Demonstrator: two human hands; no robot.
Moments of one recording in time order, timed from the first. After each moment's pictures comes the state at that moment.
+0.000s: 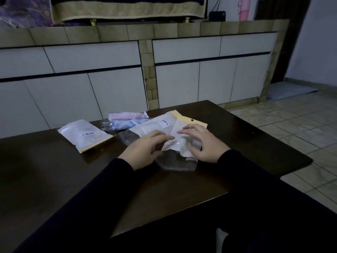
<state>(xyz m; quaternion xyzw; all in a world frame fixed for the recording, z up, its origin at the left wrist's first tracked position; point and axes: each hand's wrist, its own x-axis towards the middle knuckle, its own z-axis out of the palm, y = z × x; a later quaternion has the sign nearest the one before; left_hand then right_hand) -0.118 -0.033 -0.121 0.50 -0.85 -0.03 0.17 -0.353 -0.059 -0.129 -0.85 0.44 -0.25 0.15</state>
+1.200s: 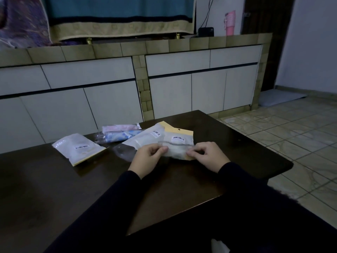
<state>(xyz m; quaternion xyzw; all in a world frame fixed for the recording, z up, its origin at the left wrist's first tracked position) -0.161 -0.043 -0.141 0.54 -0.70 -0.23 0.41 -0.386 -0.047 -0.138 -0.77 0.47 -0.37 0.23</state>
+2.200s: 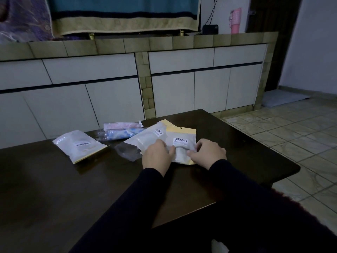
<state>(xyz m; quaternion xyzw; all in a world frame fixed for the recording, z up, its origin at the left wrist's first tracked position) -0.201 -0.046 -0.131 0.73 -0.61 -0.05 0.31 -0.357 -0.061 -0.130 -0.64 0.71 -0.24 0.16</state>
